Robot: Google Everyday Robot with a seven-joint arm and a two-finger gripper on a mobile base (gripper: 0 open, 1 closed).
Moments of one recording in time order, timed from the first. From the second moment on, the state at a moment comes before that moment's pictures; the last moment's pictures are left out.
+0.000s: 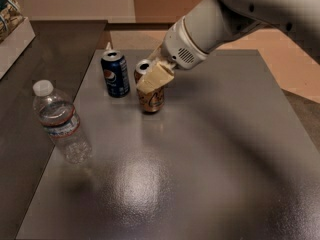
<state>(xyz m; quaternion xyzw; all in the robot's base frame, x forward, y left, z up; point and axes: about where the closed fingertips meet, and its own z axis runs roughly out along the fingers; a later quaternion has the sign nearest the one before) 0.542 0.027 0.932 -0.61 0.70 0.20 0.31</state>
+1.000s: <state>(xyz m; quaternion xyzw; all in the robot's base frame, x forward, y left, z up) 0.568 0.052 0.915 -0.60 0.71 0.23 0.30</state>
